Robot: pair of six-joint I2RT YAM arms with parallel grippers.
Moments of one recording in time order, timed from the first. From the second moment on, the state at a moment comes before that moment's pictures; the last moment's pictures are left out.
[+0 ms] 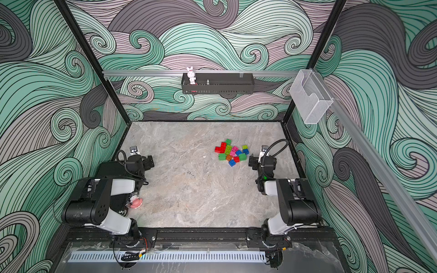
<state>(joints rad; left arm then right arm) 0.01 1.52 0.43 0.62 -0.36 -0.10 0.05 1.52 0.40 0.73 0.19 -0.01</state>
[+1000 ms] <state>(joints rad) -0.31 1.18 0.90 -0.35 0.01 -0.70 0.18 1.65 1.17 -0.75 -0.19 0.16</state>
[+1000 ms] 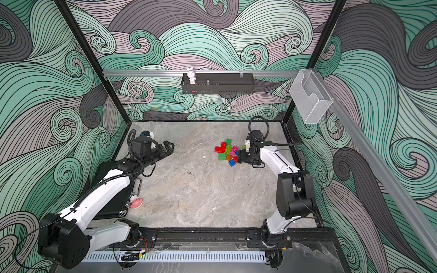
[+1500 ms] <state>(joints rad) -0.31 1.21 0.87 -0.41 0.11 -0.72 0.29 1.93 1.33 -0.78 -0.23 0.14</state>
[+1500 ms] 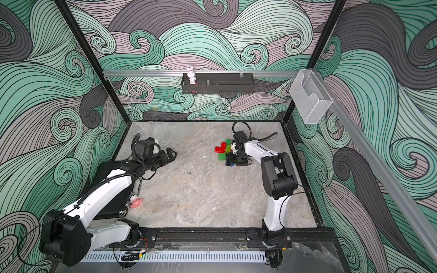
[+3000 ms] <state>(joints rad) -0.31 1.26 0.87 -0.42 0.12 -0.72 0.41 2.13 1.57 -0.89 -0.14 -0.06</state>
